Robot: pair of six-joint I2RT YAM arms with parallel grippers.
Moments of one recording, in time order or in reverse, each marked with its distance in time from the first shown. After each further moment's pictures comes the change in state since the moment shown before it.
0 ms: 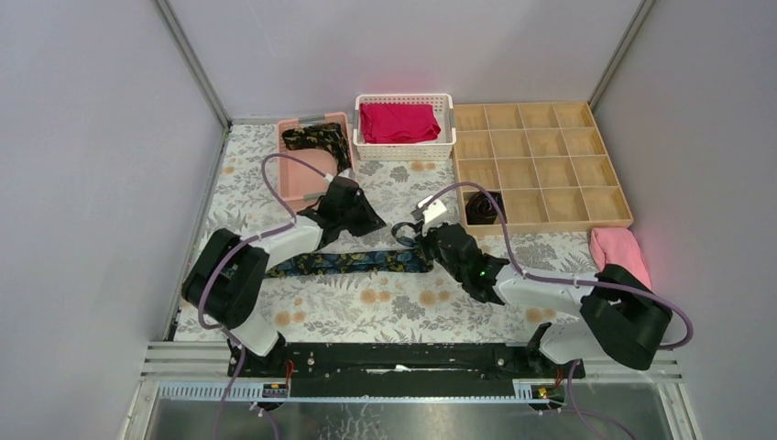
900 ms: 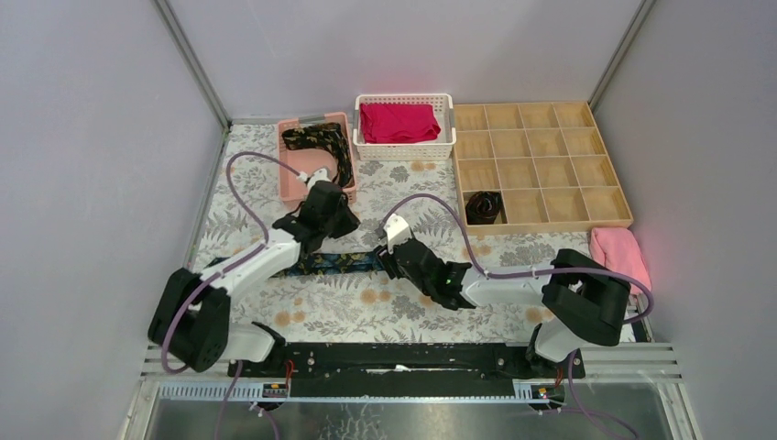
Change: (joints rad) left arm 0.000 -0.325 -0.082 -0.239 -0.285 0.094; right arm 0.222 0.239 0.157 -0.074 0.104 0.080
